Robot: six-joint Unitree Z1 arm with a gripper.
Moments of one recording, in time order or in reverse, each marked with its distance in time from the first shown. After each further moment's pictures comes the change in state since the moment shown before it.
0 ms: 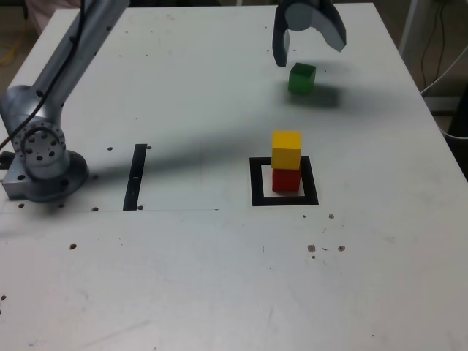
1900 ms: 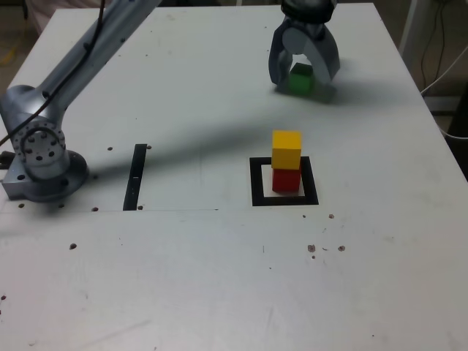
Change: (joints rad) arm -0.005 0.142 -0.074 0.019 0.067 0.262
